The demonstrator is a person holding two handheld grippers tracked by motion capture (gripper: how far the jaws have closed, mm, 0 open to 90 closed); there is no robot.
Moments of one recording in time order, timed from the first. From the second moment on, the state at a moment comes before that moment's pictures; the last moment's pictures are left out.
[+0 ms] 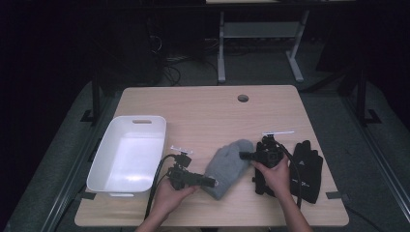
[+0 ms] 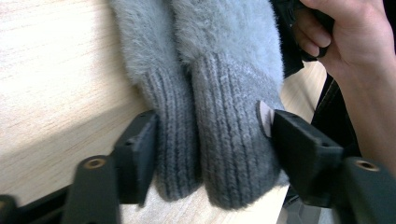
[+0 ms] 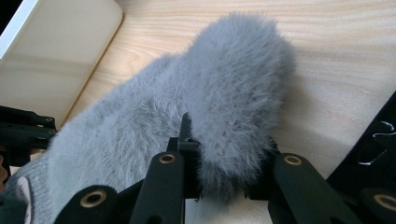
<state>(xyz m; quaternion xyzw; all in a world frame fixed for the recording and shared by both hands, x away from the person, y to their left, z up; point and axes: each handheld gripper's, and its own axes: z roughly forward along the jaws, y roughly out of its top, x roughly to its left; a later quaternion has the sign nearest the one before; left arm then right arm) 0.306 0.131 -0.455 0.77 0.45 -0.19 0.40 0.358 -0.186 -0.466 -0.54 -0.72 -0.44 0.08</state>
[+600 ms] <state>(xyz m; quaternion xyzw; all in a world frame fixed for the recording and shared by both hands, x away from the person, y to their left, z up) 0.303 0.134 -0.455 0.76 0.45 -0.21 0.41 0.354 -0.189 -0.457 -0.54 -0.71 -0.45 0.09</state>
